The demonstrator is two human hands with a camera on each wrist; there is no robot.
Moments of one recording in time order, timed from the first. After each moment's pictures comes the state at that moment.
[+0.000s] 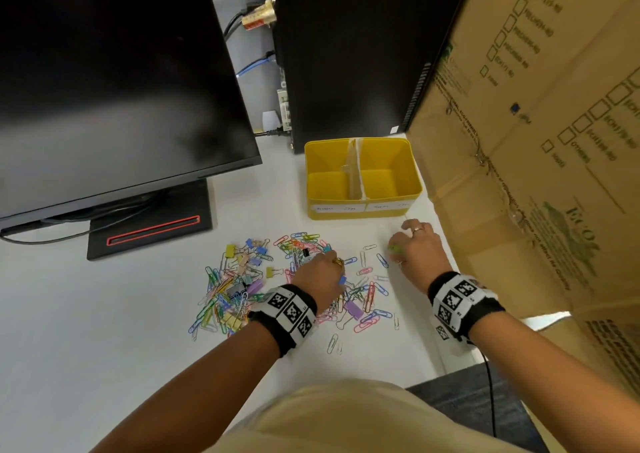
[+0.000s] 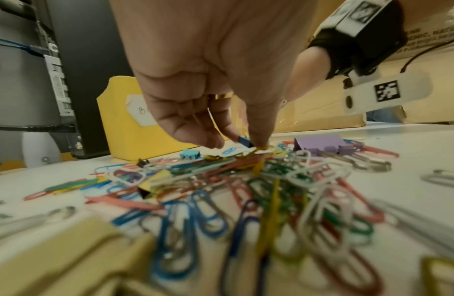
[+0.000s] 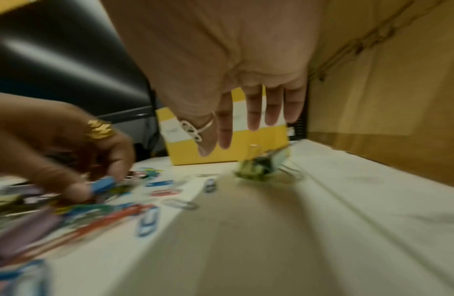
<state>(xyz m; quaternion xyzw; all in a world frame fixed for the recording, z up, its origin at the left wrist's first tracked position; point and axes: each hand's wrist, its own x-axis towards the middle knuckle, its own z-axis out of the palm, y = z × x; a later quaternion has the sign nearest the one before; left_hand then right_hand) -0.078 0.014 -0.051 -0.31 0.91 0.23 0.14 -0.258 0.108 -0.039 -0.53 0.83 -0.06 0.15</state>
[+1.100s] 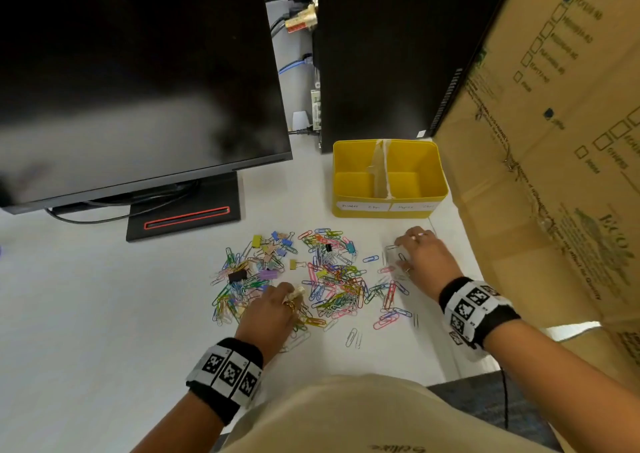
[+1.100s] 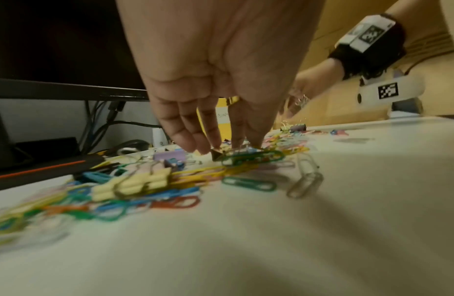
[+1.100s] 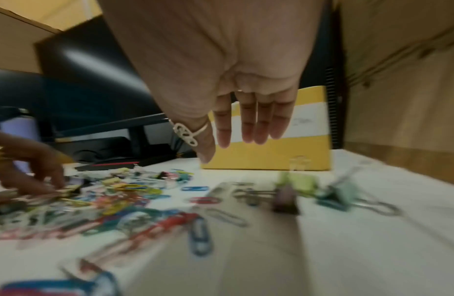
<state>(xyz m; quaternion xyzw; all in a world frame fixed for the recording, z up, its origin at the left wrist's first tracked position) 0.055 0.034 -0.057 -0.39 0.90 0.19 0.08 -0.234 0.103 -0.034 -0.58 0.79 -0.07 0.16</state>
